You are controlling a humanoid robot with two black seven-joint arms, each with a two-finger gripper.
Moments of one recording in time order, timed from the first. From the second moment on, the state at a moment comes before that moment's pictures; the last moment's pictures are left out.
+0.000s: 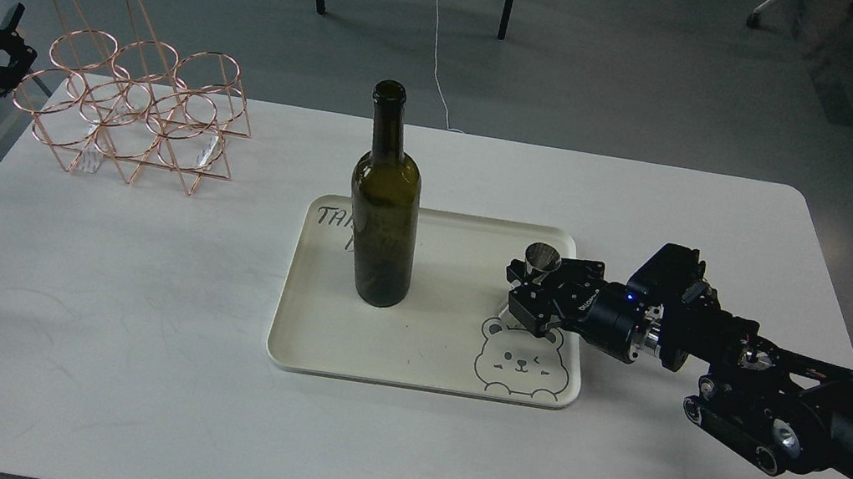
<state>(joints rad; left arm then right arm) -0.68 0.75 -0.58 -0.82 -0.48 -0.35 -0.46 0.86 -0.36 -0.03 0.81 -1.67 -0.37 0.49</state>
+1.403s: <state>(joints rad) -0.70 0.77 -0.59 -0.83 -0.47 -0.34 -0.46 0.68 -0.64 0.10 0.72 -1.52 -0.49 0.49</state>
